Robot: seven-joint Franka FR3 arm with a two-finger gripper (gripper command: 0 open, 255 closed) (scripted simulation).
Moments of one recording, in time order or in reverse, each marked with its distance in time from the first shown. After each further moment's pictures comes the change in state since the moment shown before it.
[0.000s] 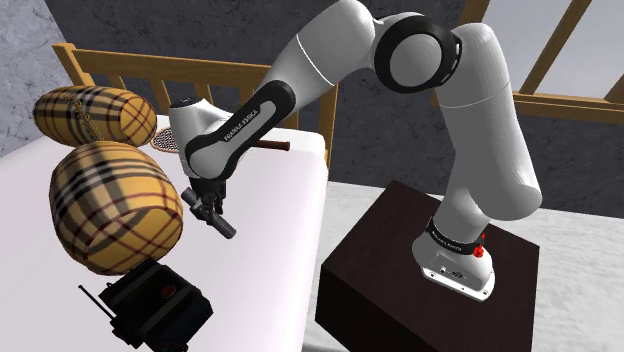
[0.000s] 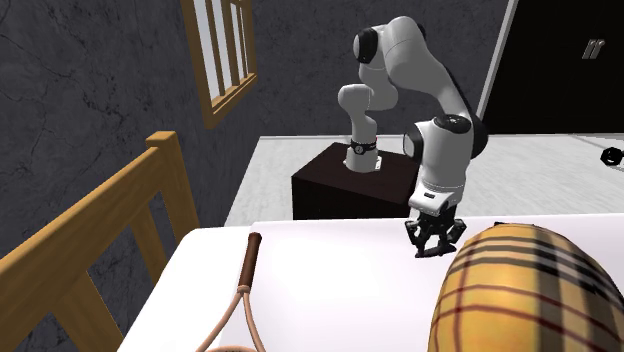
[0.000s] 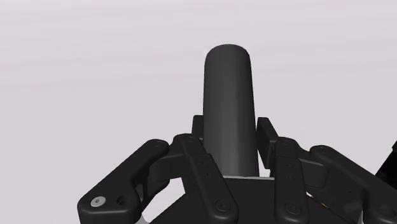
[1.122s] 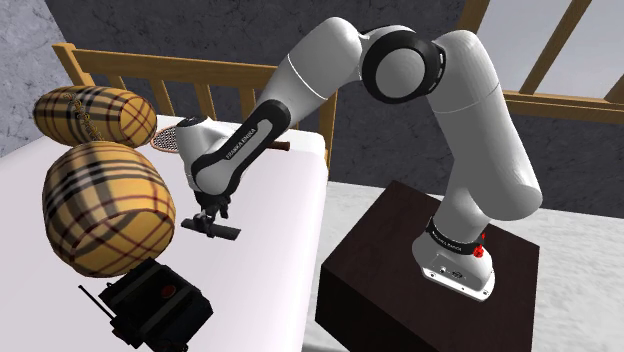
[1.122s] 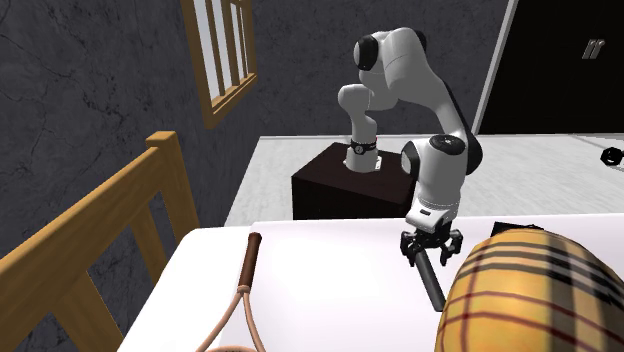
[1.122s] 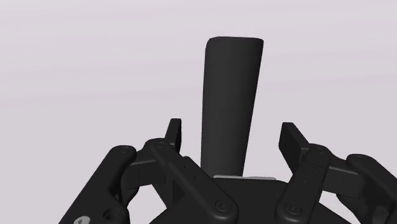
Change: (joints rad) arm 0.005 0.076 -0.005 0.001 -0.006 0.071 -0.002
